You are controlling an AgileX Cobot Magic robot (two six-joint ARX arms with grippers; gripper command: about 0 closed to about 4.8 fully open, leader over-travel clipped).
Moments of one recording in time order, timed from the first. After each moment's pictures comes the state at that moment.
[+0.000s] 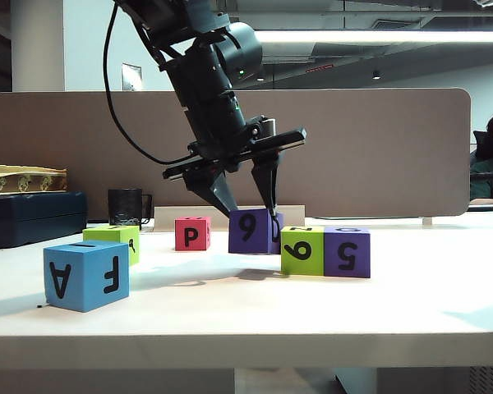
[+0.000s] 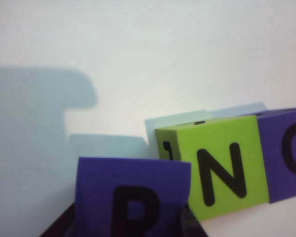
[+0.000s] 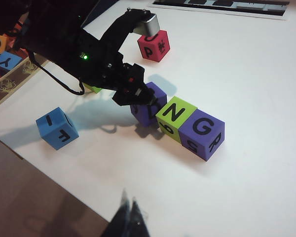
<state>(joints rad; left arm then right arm) -0.63 2.02 1.64 -0.62 0.05 -0.31 0.19 0.68 0.81 -0.61 -0.47 0.02</state>
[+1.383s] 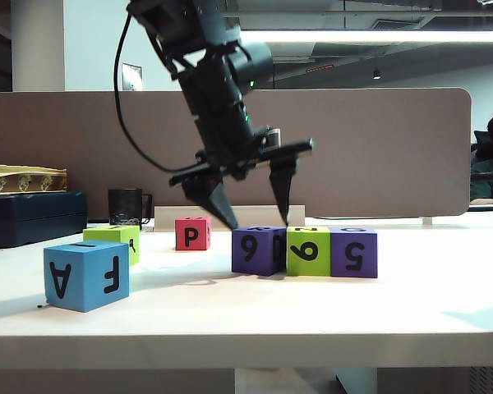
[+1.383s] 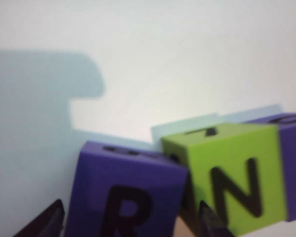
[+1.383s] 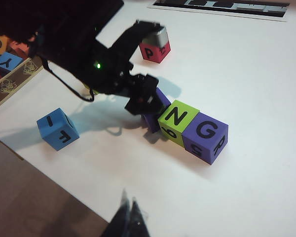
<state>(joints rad) -0.64 2.07 1.70 -0.66 0.04 -0.35 0.19 0.67 0.81 -0.61 -0.47 0.02</state>
